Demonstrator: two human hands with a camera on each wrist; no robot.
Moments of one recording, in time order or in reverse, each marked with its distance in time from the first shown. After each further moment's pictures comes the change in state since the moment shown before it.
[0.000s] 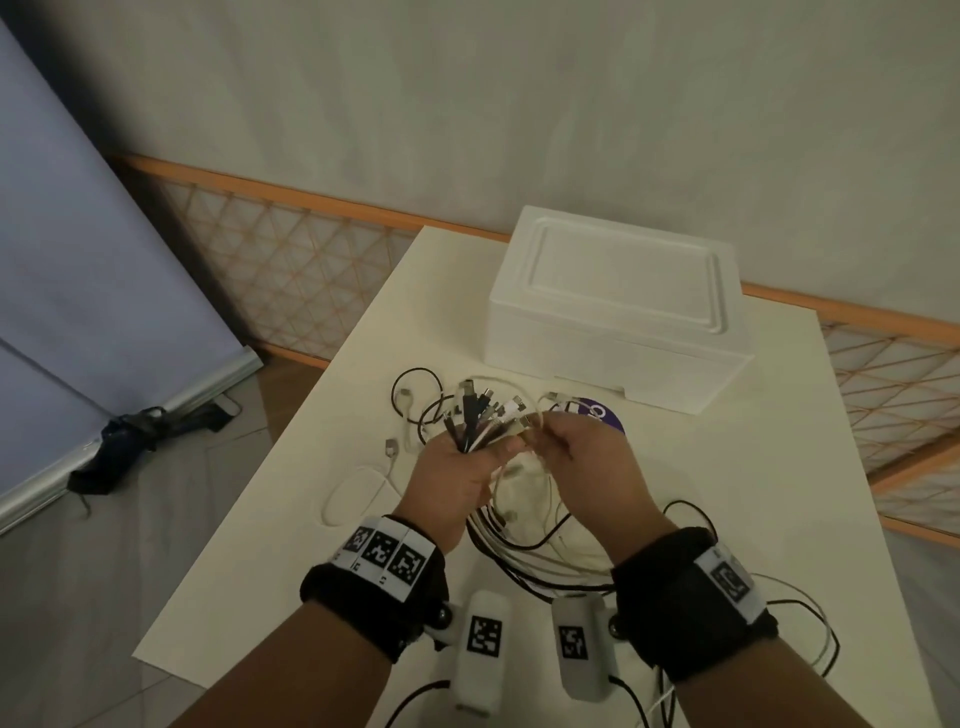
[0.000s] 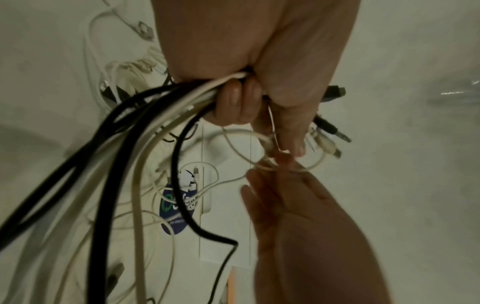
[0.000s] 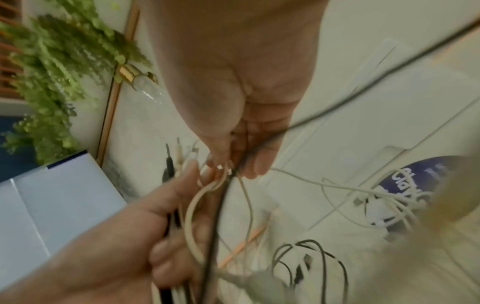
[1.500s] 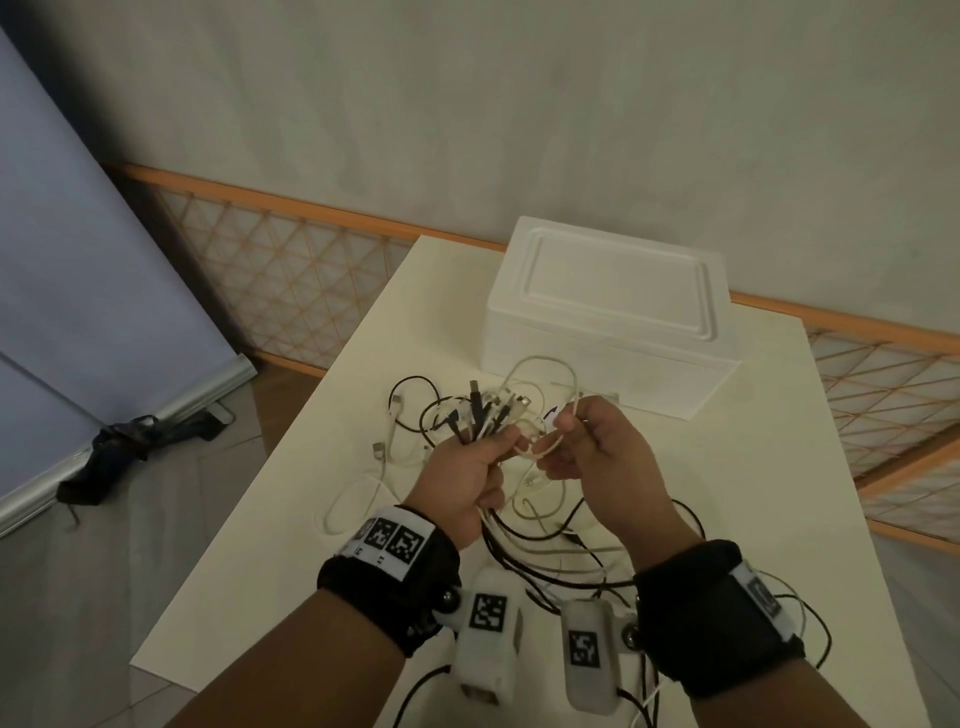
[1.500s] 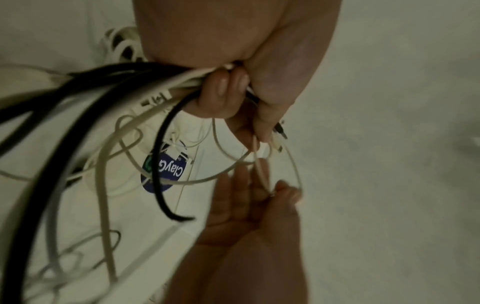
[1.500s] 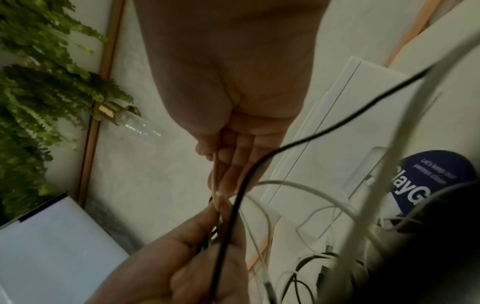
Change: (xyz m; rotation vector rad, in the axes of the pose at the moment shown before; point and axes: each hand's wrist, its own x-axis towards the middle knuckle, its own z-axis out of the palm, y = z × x) left_hand 0.005 0.006 0.010 -0.189 -0.013 -0.239; right_hand -0.012 -0.014 -0.017 0.601 0.047 0.227
